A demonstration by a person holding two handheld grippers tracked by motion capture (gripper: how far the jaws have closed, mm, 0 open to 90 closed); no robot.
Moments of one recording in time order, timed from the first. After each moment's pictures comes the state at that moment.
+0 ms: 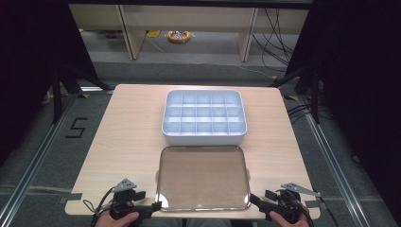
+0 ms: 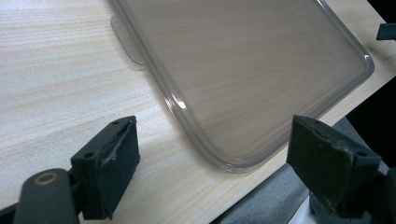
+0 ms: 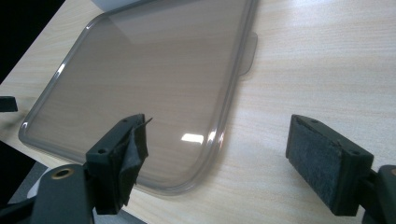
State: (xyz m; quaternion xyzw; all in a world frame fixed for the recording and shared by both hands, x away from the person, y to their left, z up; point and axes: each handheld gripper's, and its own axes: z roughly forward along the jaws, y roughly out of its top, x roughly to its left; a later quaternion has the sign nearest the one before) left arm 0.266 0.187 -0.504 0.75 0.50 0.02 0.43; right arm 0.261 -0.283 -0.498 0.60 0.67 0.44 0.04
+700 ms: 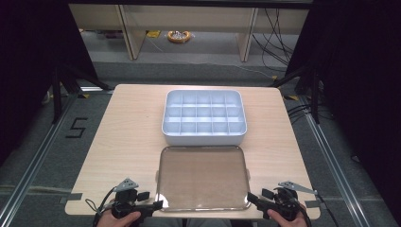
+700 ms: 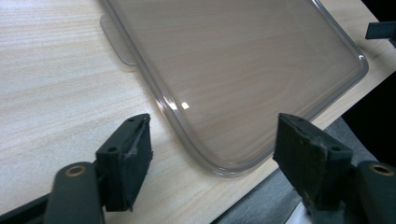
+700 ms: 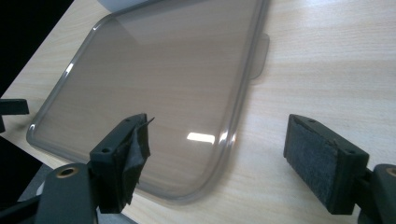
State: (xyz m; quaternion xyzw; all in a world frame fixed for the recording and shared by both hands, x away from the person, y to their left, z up) left arm 0.270 0.182 -0.506 0.75 0.50 0.01 0.43; right arm 0.270 -0.281 -0.502 0.58 0.68 0.45 0.04
